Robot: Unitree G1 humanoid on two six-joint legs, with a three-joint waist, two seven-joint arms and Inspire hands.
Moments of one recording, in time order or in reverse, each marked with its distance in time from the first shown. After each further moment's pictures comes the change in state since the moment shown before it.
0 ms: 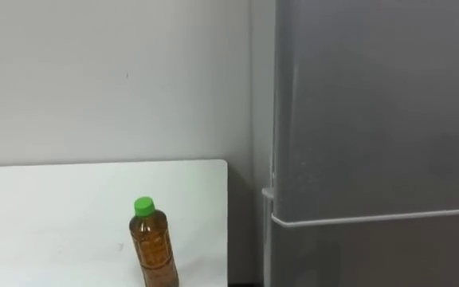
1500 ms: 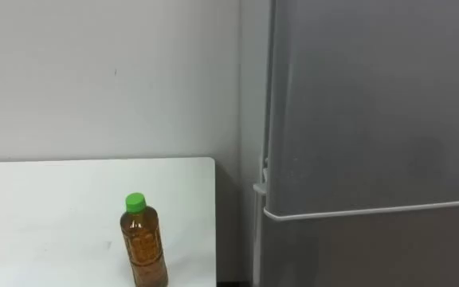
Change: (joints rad) left arm 0.027 -0.034 -0.237 0.492 0.418 0.182 -0.368; right arm -0.015 0.028 0.175 0.006 0.195 0.006 0.002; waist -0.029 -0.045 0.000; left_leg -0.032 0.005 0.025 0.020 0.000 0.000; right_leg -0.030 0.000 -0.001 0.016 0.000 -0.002
